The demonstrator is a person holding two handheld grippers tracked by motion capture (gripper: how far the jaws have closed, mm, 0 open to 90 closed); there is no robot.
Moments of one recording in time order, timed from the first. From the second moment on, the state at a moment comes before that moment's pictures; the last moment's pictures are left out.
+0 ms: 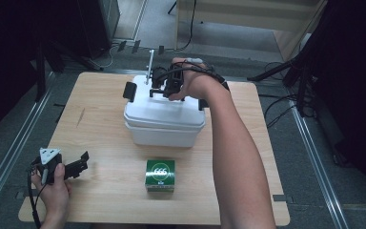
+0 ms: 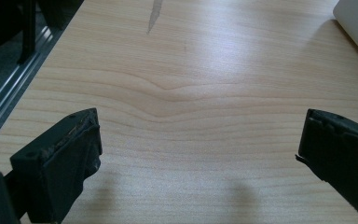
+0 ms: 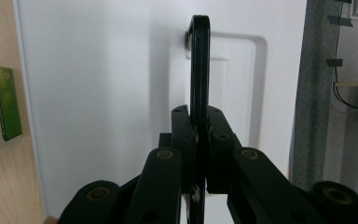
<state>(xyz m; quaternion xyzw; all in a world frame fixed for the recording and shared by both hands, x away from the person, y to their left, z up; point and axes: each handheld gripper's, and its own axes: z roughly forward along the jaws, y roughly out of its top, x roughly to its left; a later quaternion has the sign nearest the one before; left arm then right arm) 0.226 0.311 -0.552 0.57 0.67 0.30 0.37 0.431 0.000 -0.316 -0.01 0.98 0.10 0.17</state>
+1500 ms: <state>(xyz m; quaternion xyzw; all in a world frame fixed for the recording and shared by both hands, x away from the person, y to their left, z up) 0.225 0.311 -0.552 0.57 0.67 0.30 0.37 0.399 -0.176 -0.293 0.10 0.97 0.08 0.18</state>
